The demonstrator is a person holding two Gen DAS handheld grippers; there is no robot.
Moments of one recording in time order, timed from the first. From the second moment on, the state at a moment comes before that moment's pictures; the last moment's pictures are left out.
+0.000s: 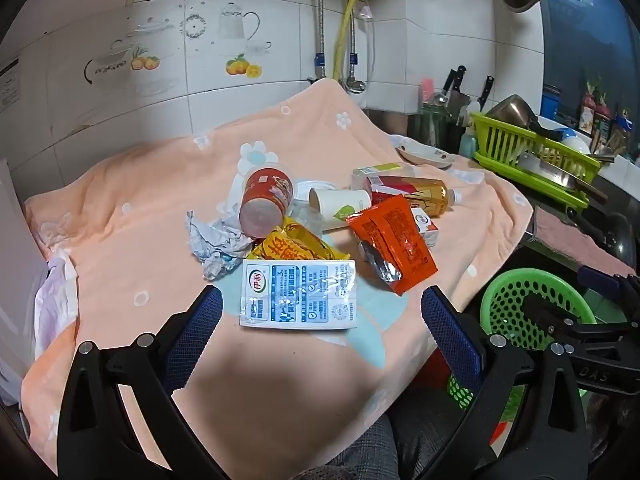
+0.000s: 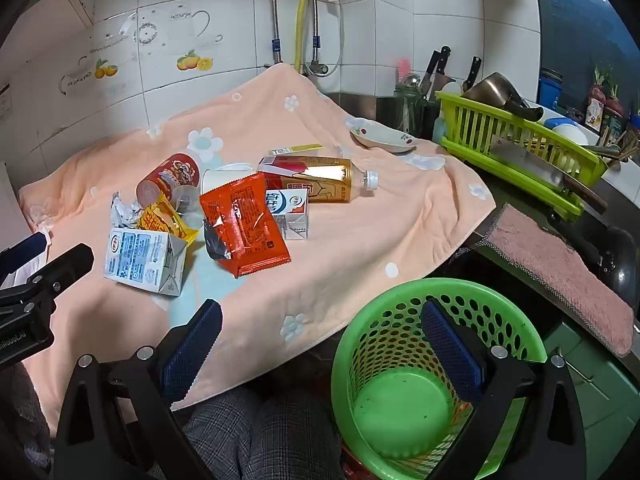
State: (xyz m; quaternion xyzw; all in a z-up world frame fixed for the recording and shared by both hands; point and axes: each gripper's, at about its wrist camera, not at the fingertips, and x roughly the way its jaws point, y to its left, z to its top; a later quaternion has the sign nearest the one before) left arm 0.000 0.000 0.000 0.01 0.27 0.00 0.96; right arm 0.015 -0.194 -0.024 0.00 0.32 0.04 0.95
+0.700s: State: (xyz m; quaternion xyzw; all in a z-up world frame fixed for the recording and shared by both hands) left arm -0.003 -0.010 -0.005 0.01 0.27 0.00 0.96; right arm 0.015 -0.194 -0.023 0.00 0.32 0.04 0.95
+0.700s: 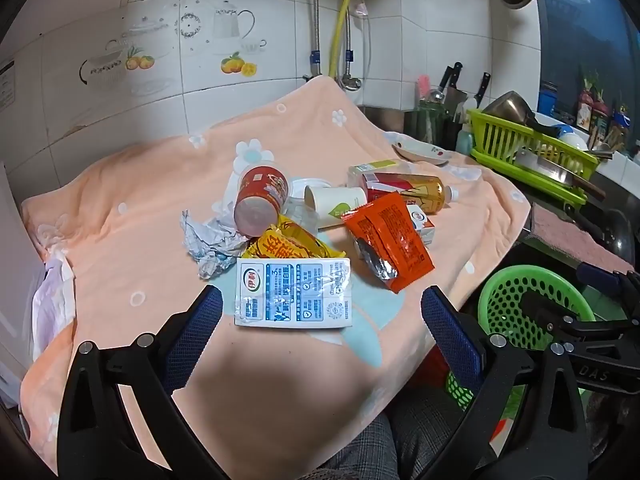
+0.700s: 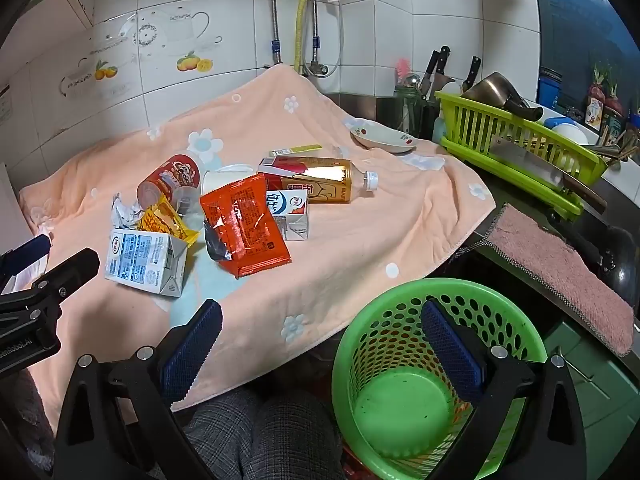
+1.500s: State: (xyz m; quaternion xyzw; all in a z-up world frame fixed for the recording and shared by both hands) left arm 0.004 -0.006 -0.009 0.01 0.28 -0.01 0.96; right arm 0.020 -0.198 -0.028 0.00 0.33 0.03 0.94
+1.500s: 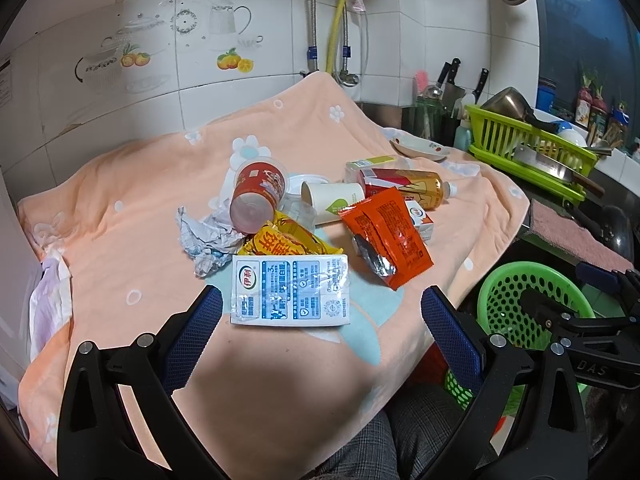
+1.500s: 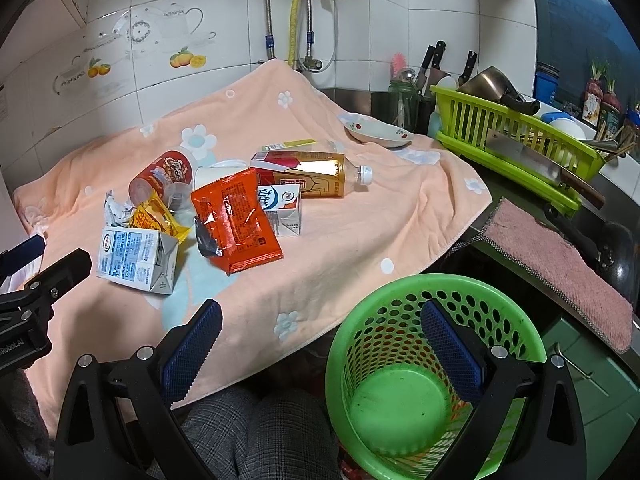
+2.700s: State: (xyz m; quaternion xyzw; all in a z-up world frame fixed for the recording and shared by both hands) left arm 0.030 0.011 -0.007 0.00 0.30 0.01 0.95; right arm 0.052 -0.182 -0.026 -0.01 0.33 0.06 0.94
